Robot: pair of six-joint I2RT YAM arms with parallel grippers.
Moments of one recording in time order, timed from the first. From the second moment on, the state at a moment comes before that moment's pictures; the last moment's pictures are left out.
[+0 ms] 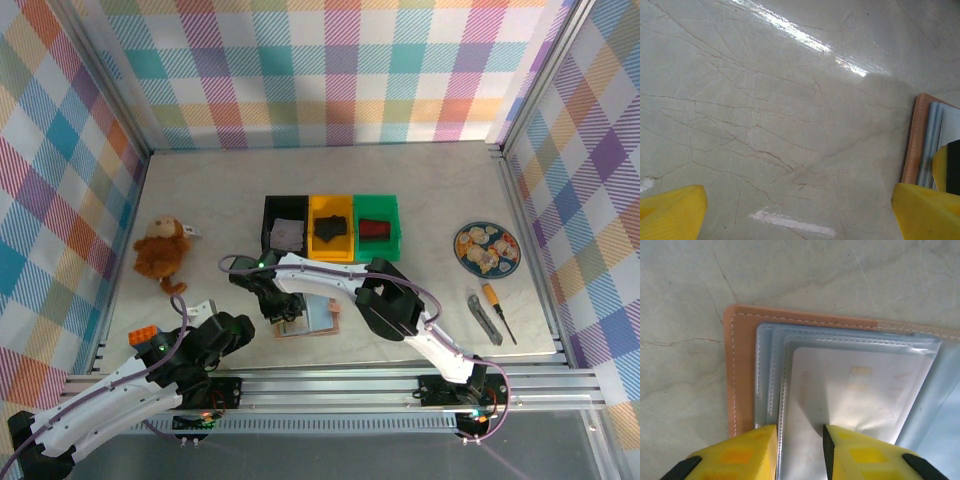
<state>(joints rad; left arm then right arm) -0.91 0.40 0.32 -1.01 -0.36 -1.29 1.19 2.34 1.99 -1.24 0.02 0.88</state>
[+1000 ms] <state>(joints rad) -0.91 0.40 0.31 -1.01 -0.36 -1.29 1.19 2.36 2.01 -1.26 0.03 0.87</state>
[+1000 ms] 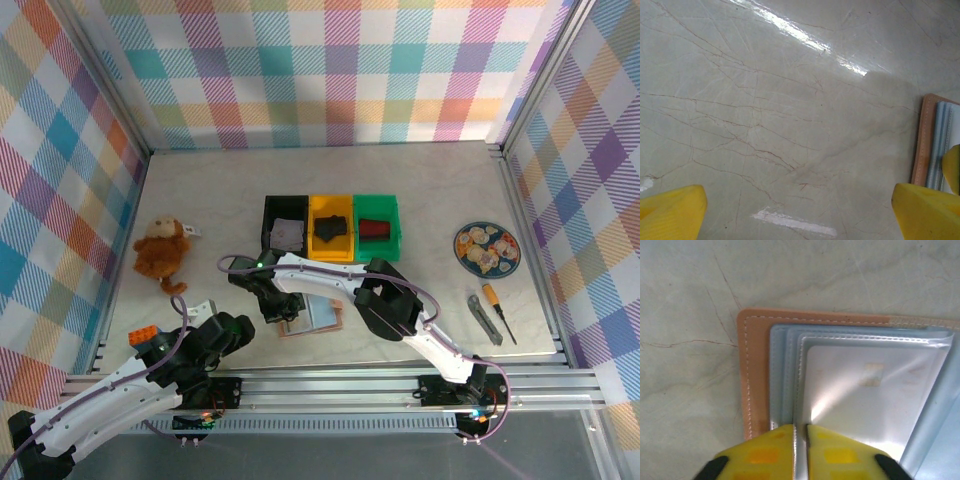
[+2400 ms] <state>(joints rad) -0.91 0.58 0.31 -0.80 -0.29 -1.15 1.19 2.08 1.68 -1.14 0.07 0.83</state>
